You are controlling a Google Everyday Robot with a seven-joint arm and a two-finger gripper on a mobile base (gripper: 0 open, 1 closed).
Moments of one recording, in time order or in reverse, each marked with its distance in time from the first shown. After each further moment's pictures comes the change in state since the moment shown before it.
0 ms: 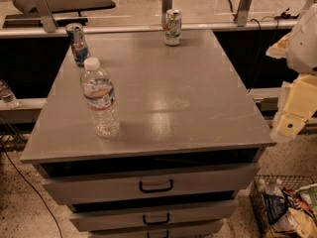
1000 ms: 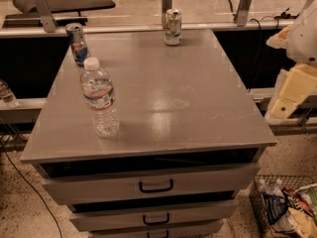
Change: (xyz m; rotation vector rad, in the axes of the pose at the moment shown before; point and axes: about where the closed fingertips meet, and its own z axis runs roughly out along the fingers) arm 0.004 -0.042 0.014 0.054 -0.085 0.015
